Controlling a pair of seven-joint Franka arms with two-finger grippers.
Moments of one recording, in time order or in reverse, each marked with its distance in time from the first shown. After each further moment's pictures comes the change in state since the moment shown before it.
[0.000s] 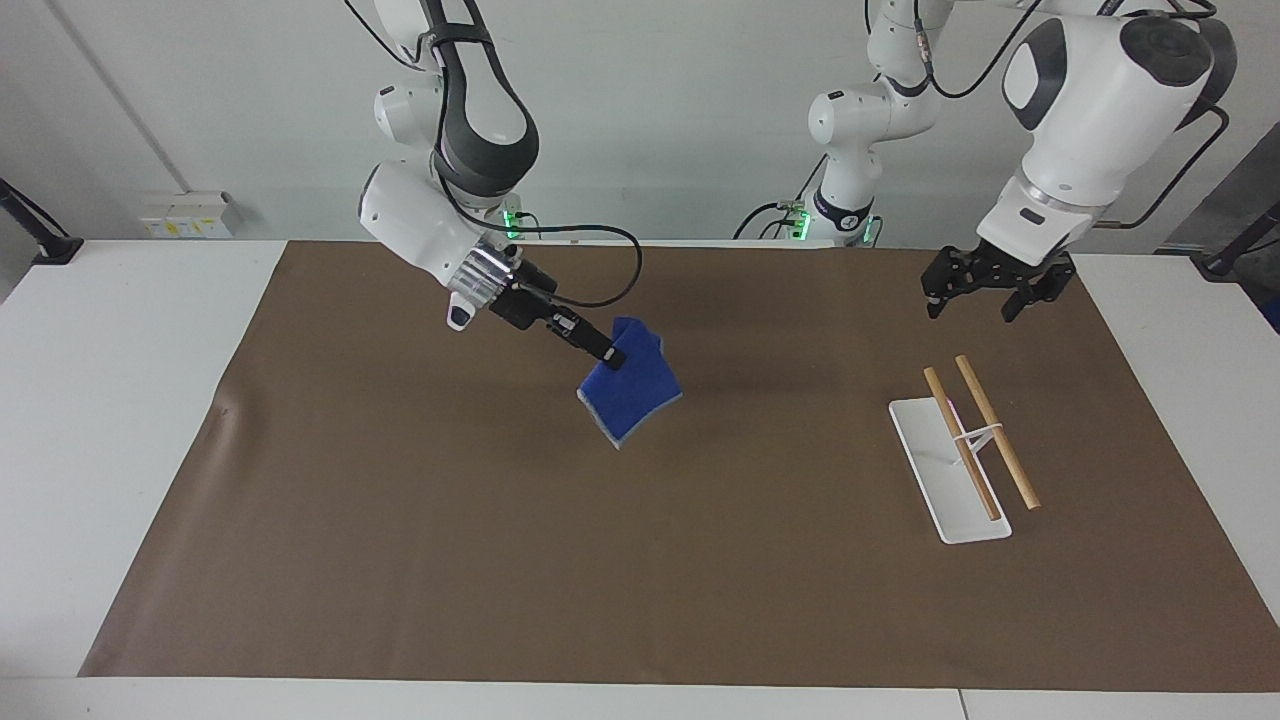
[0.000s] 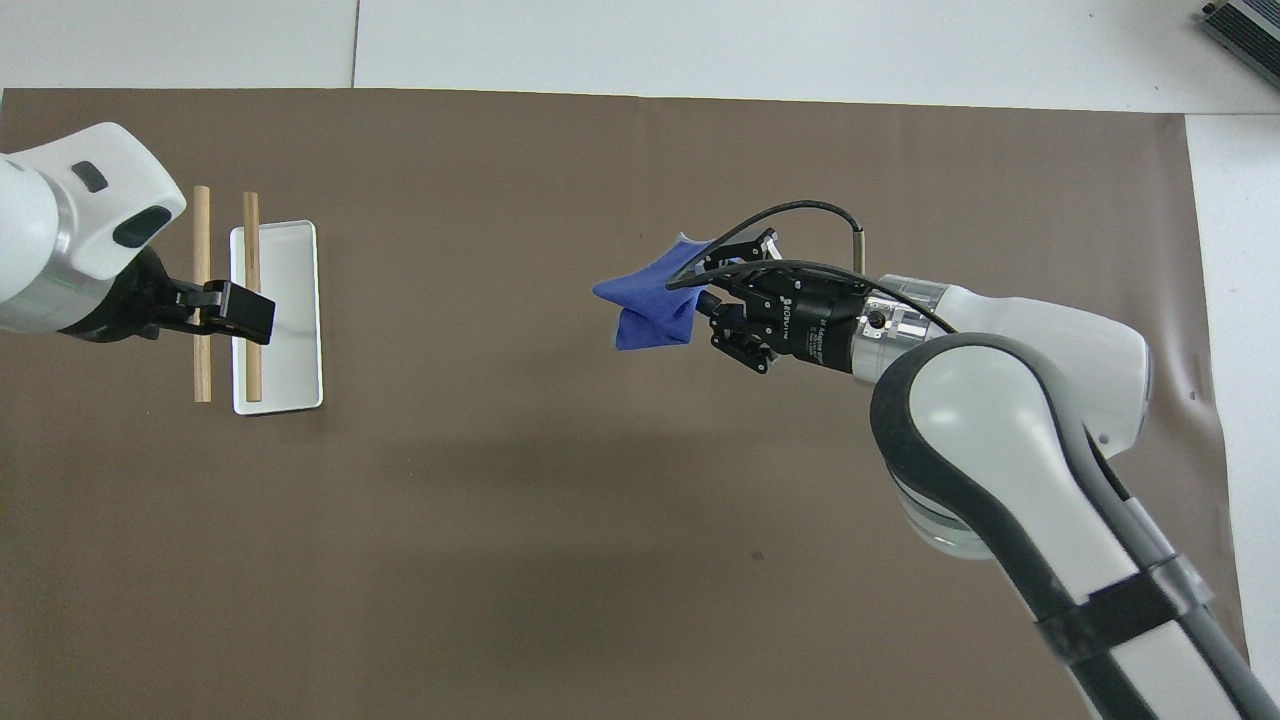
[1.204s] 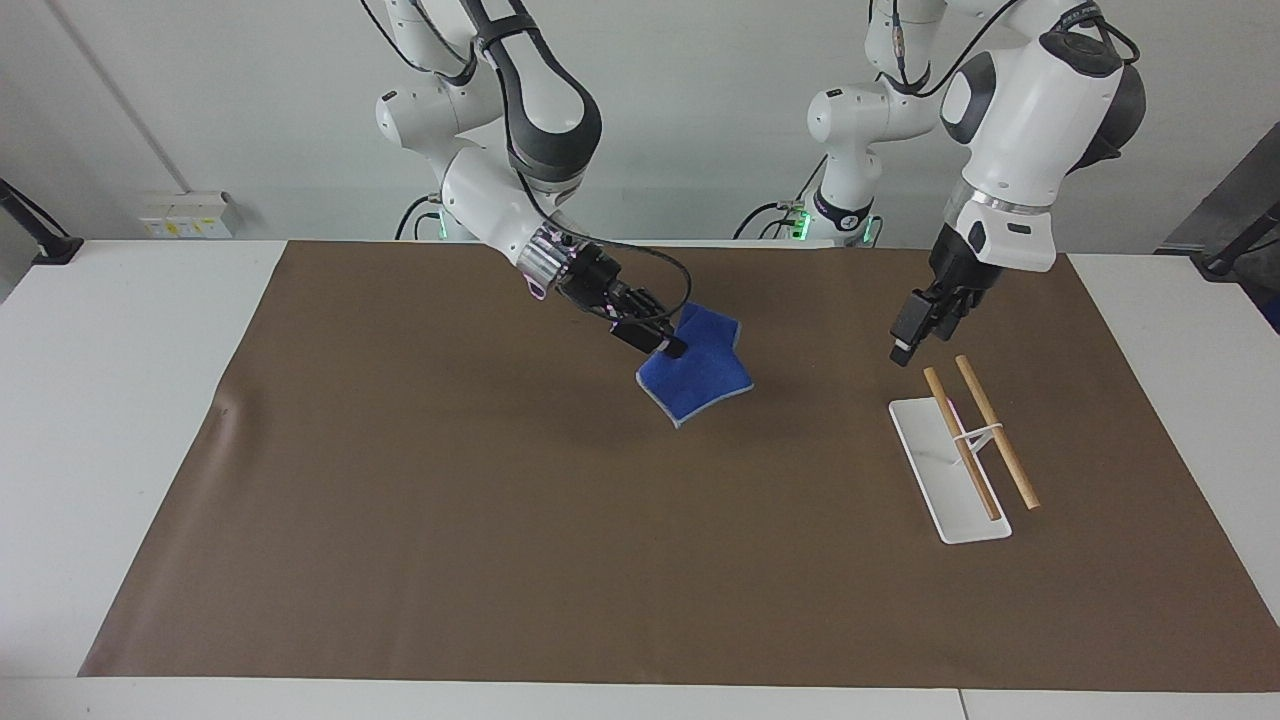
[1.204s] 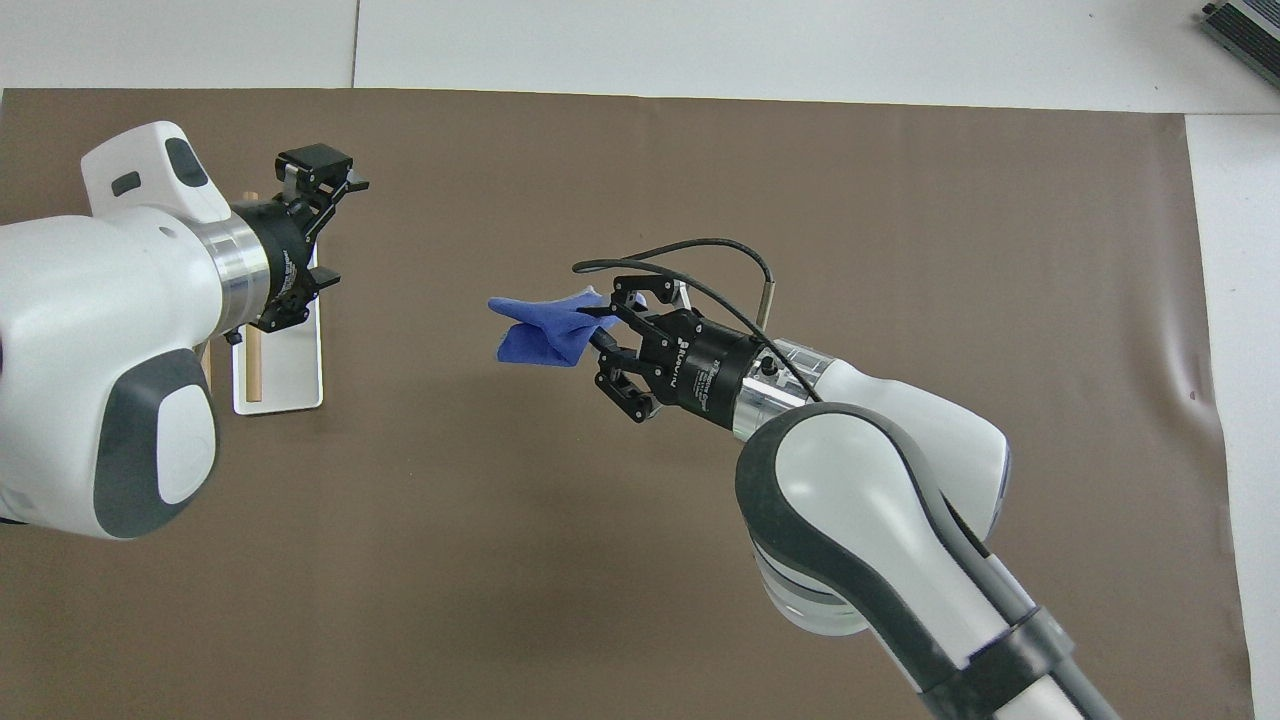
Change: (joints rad) left arm -0.022 -0.029 -0.075 -0.320 -0.095 0.860 -1.192; right arm 0.171 0.012 0.019 0.002 0.285 0.187 0.220
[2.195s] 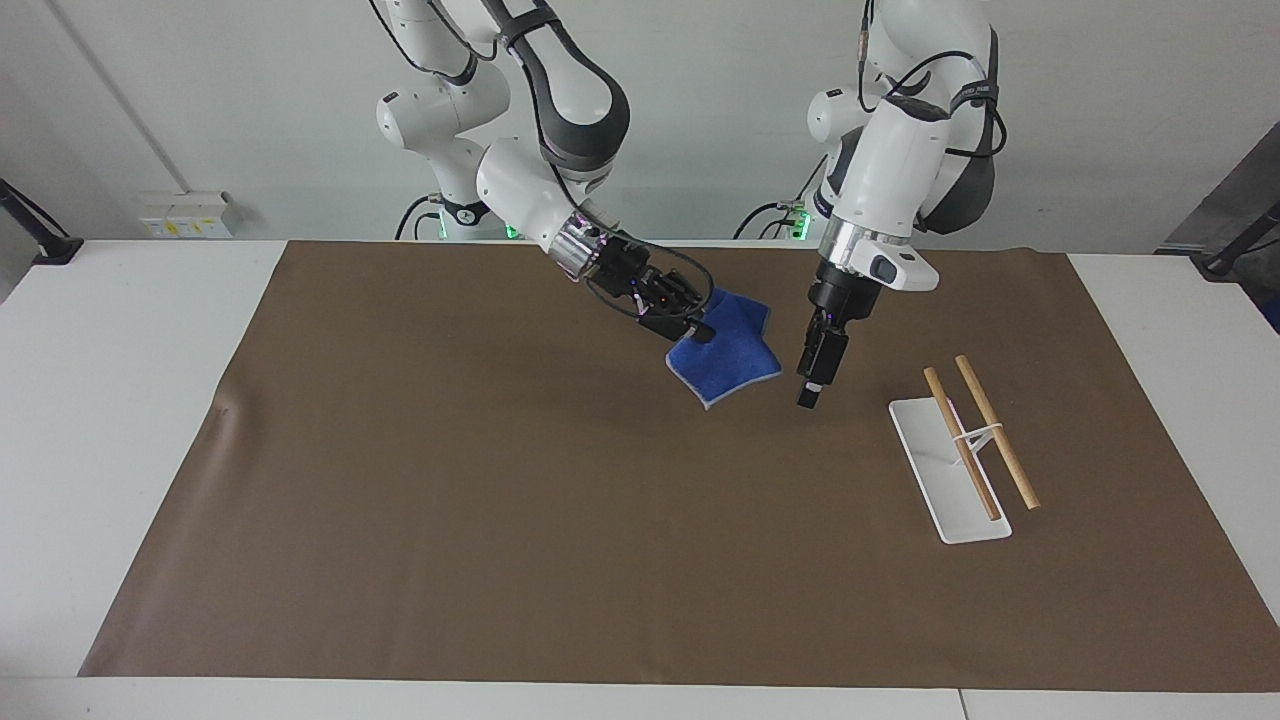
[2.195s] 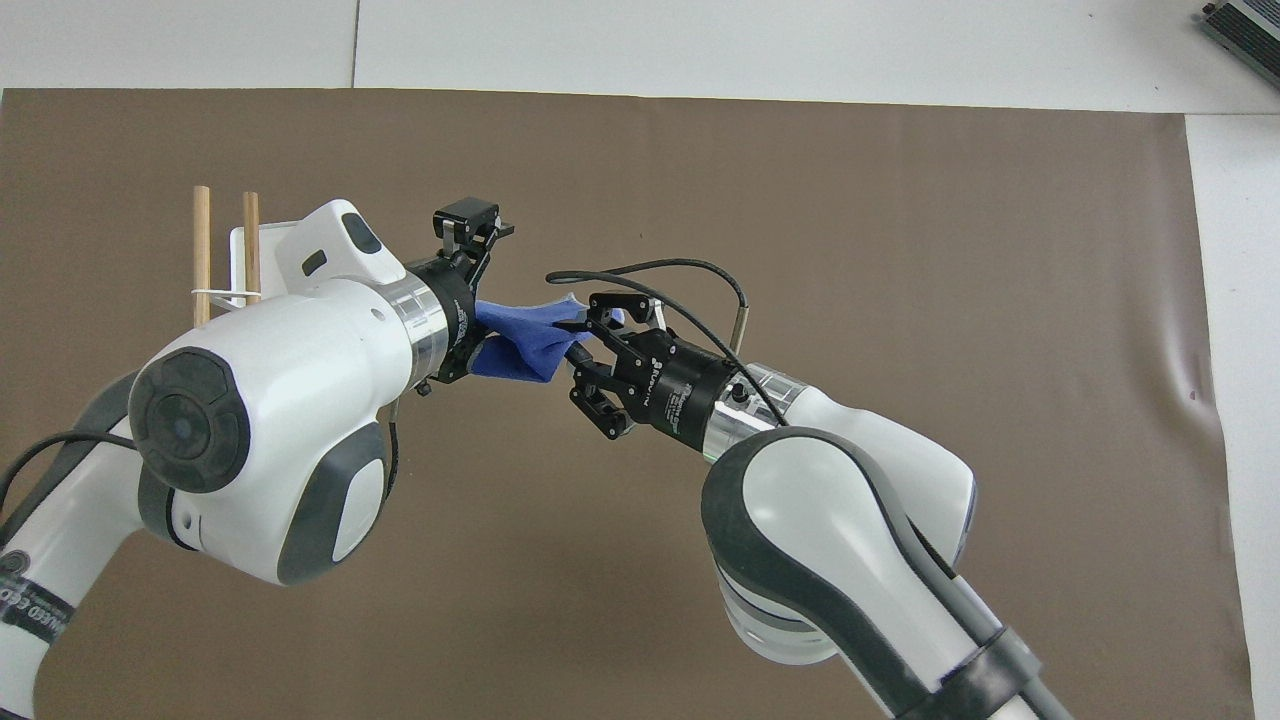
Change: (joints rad) left arm 0.000 0.035 -0.193 -0.046 -0.003 0.122 -0.358; right arm 0.033 0.003 0.027 0.004 0.079 0.074 -0.091
